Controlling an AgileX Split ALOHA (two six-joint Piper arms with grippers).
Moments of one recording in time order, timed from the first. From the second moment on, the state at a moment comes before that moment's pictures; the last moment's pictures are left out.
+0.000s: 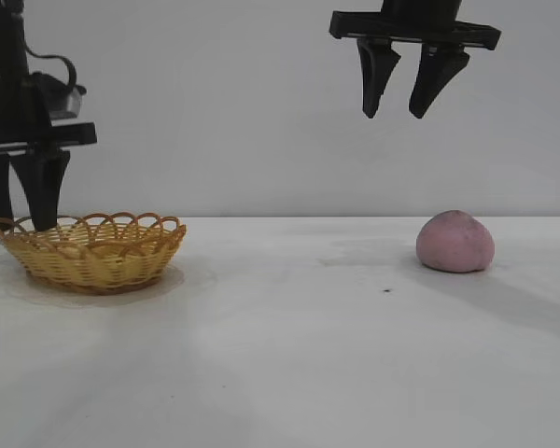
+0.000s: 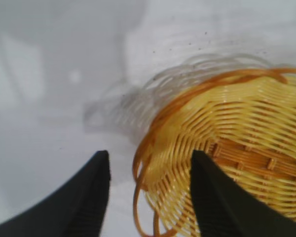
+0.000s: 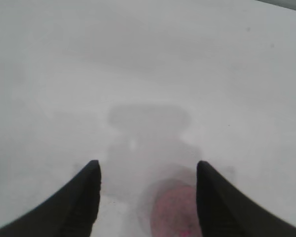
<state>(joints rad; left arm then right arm) -0.10 2.18 -1.60 -0.24 0.93 0.14 0.37 2.03 -1.74 0.00 0.88 0.06</state>
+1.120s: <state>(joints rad) -0.26 1.90 -0.90 -1.29 0.39 0.54 0.37 2.04 -1.74 0.01 0.88 0.06</state>
